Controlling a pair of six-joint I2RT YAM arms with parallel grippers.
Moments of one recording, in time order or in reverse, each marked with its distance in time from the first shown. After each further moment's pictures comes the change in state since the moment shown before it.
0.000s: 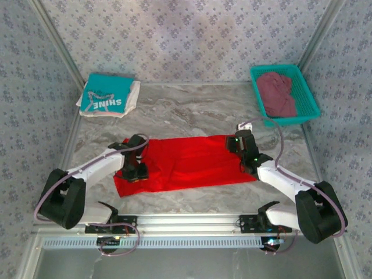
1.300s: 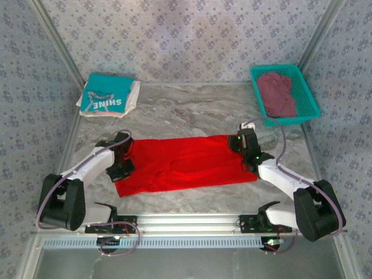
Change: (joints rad) left arm 0.218 -0.033 -0.003 -0.089 -0.158 -0.088; right arm -0.049 0.020 0.006 -0.008 -0.050 0.030
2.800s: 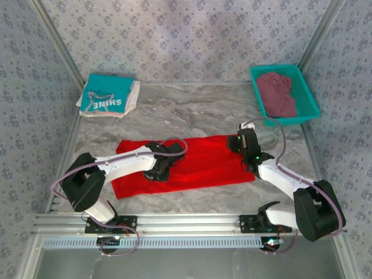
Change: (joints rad) left arm -0.661 0.267 0.277 -0.073 -0.169 0.078; right arm -0.002 0.000 0.000 0.000 -0.022 0.007
